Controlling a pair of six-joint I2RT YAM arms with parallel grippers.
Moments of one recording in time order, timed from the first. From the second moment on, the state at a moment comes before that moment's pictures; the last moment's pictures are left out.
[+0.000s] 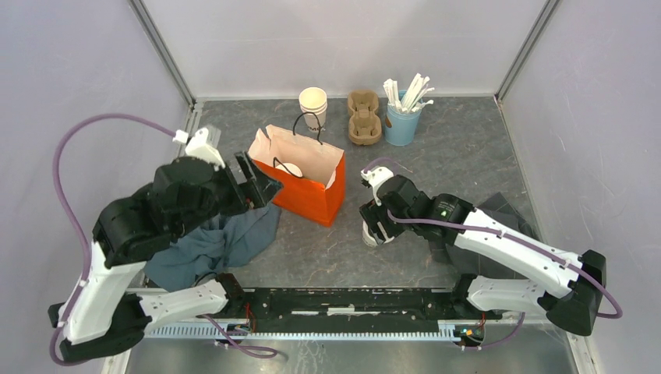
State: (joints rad) left arm -0.89 0.88 1.56 -1.22 -0.32 -0.90; right arm 0.97 1.13 1.02 -0.79 0.19 0.26
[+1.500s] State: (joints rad) left arm -0.20 1.68 1.77 -0.94 0.12 -0.30; right arm 0.85 1.19 1.45 -0.96 0.14 0.02
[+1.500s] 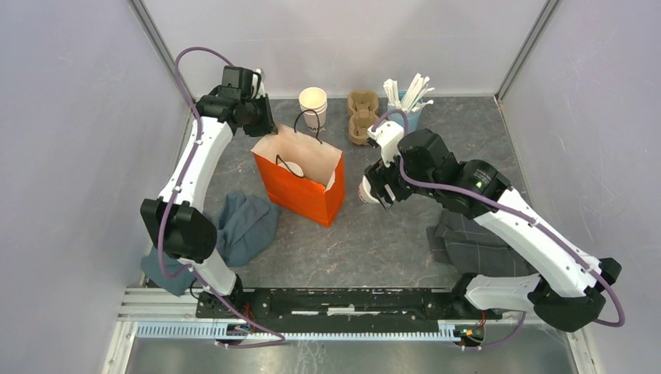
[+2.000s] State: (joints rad) left arm -0.21 1.33 1.36 -0.58 0.19 -0.21; right arm 0.85 1.25 1.73 -0.98 -0.10 -0.14
